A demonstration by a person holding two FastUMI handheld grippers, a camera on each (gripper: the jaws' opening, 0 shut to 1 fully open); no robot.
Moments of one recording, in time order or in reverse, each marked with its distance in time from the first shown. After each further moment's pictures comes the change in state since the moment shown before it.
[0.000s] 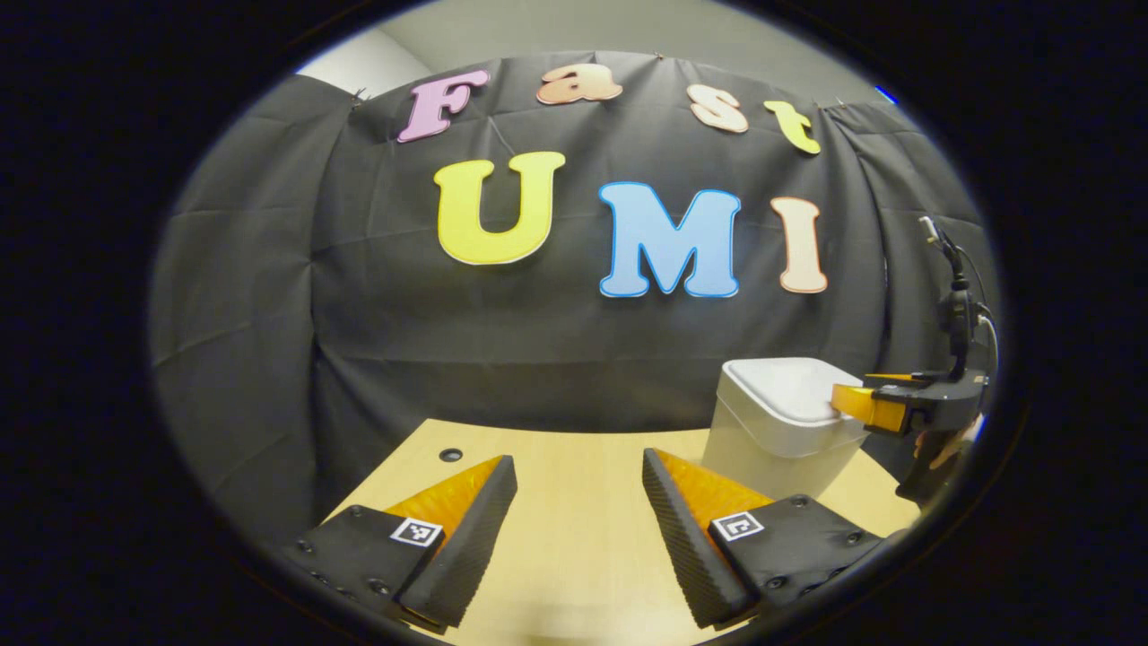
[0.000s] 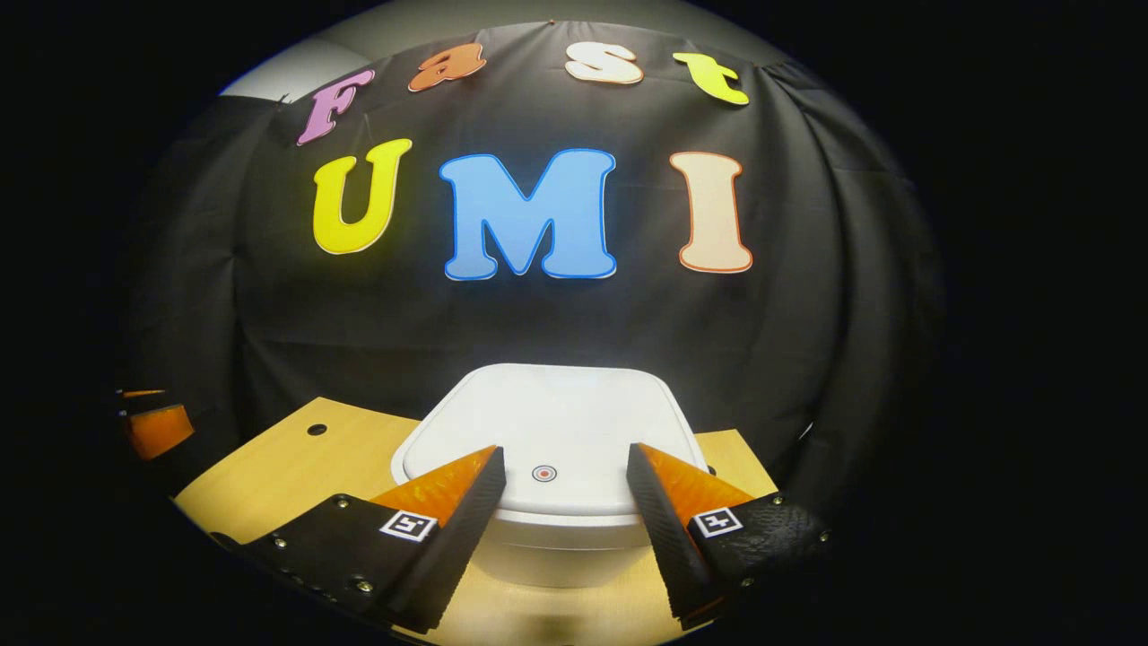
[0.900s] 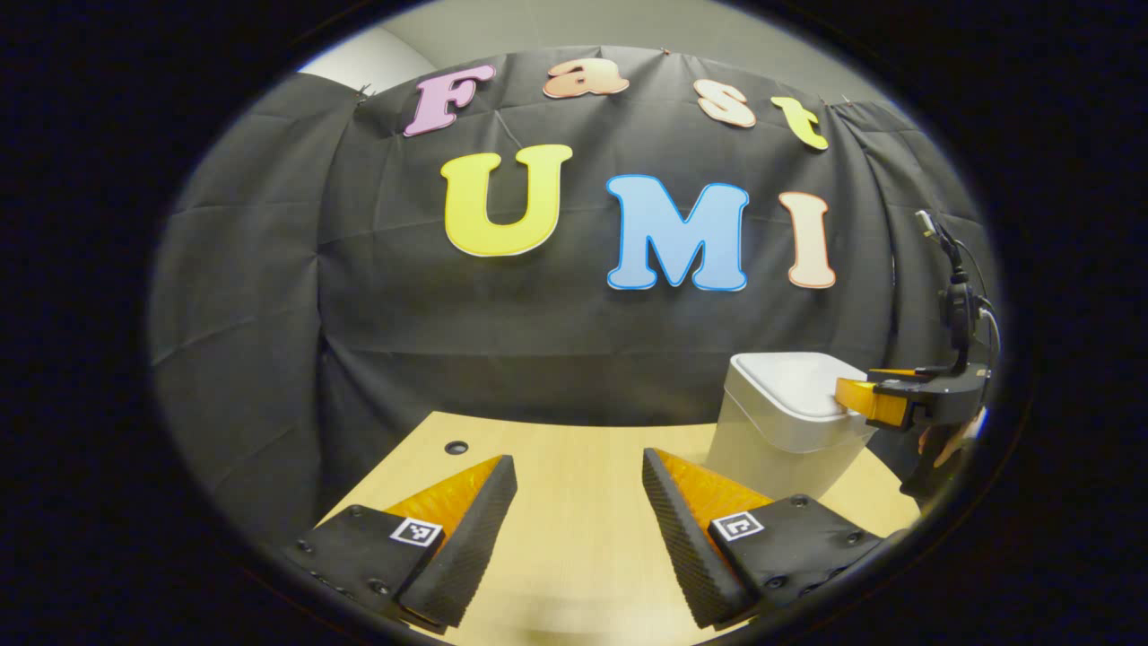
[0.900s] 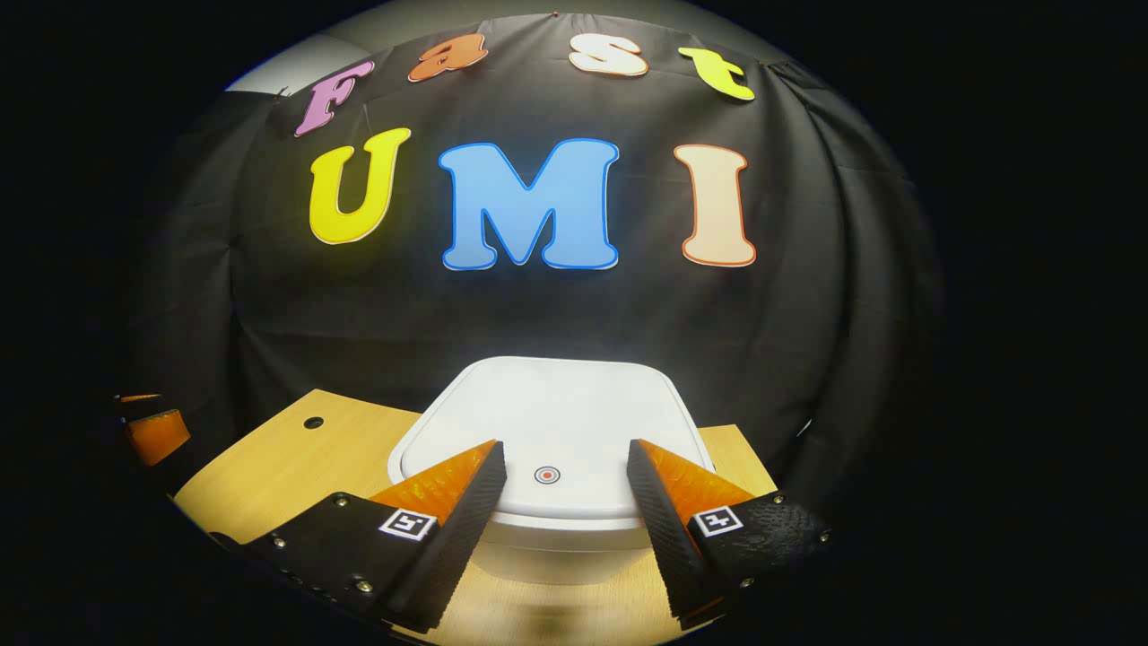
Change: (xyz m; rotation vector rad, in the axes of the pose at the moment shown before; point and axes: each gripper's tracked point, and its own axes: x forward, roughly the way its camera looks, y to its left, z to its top) left arm 0.002 0.008 -0.012 -0.013 0.029 0.038; right arm 0.012 0.005 -0.004 0.007 0.043 -0.004
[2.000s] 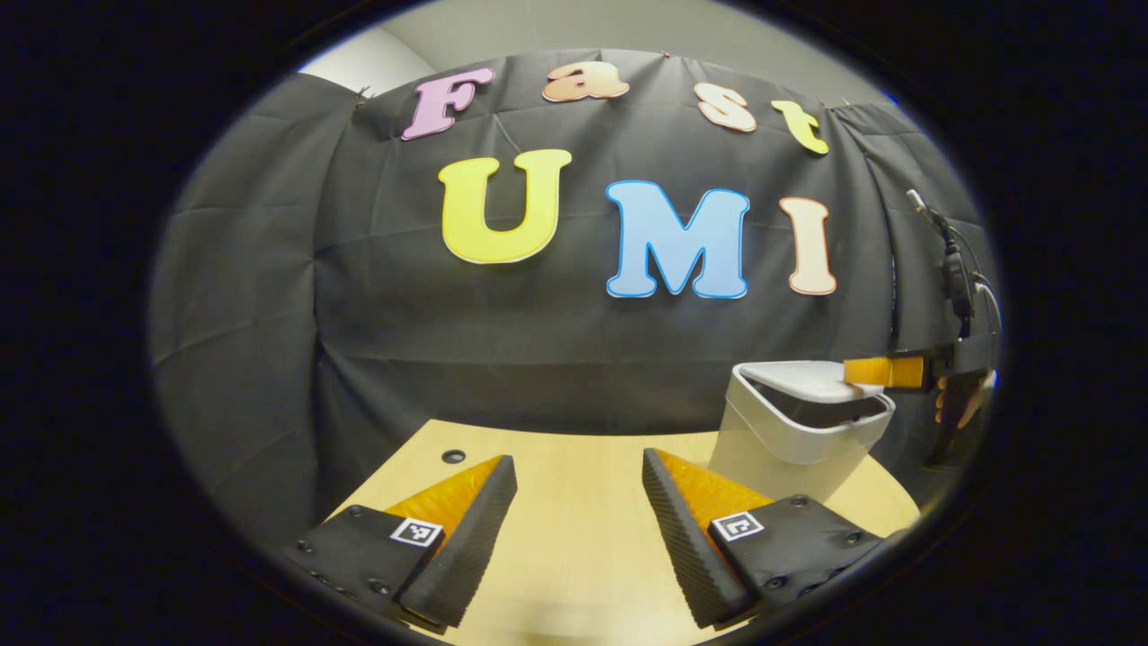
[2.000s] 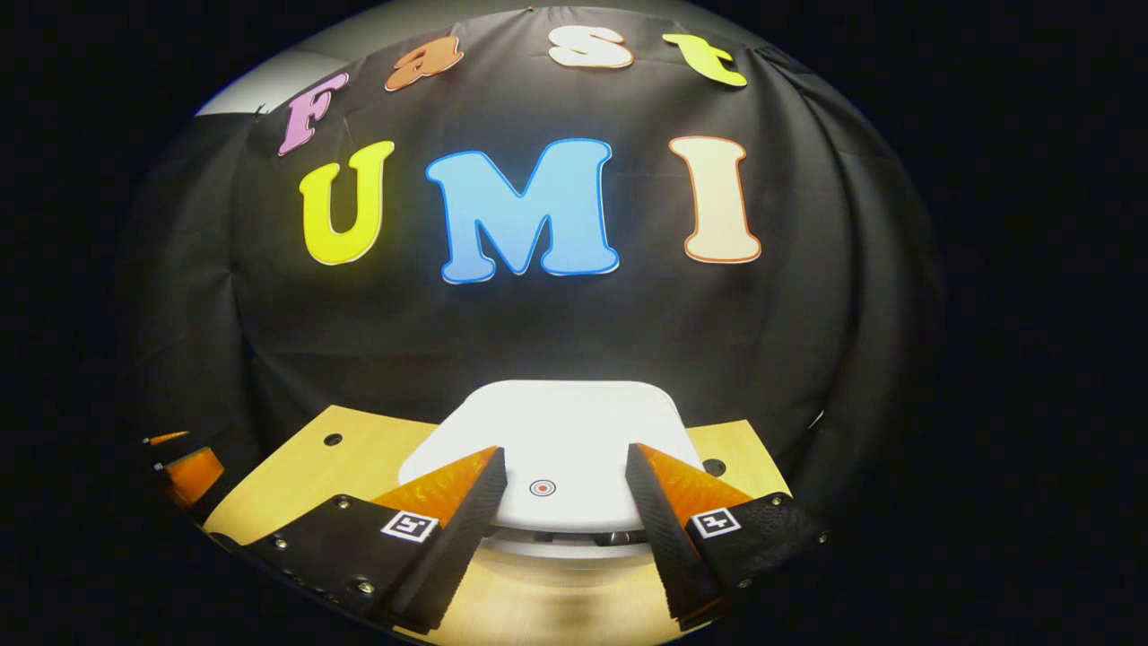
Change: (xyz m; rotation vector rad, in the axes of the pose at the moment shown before) left arm 0.009 0.004 0.011 0.002 -0.022 -0.004; right arm 0.003 -0.005 0.025 0.057 0.057 0.045
